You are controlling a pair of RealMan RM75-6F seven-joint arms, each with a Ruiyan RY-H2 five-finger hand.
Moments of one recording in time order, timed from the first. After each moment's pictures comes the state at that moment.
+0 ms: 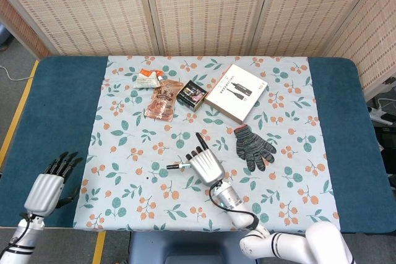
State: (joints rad) left arm -0.21 -1.31 0.00 -1.45 1.61 1.42 -0.06; right arm 0.72 -2.06 0.15 -1.08 -1.39 1.15 -0.63
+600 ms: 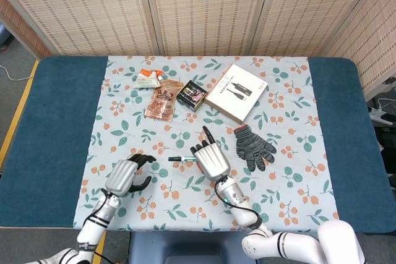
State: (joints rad) left arm -0.44 -1.69 -0.14 -1.46 1.43 1.15 0.14; right arm 0.70 -2.00 0.21 -1.22 -1.33 1.16 -0.65
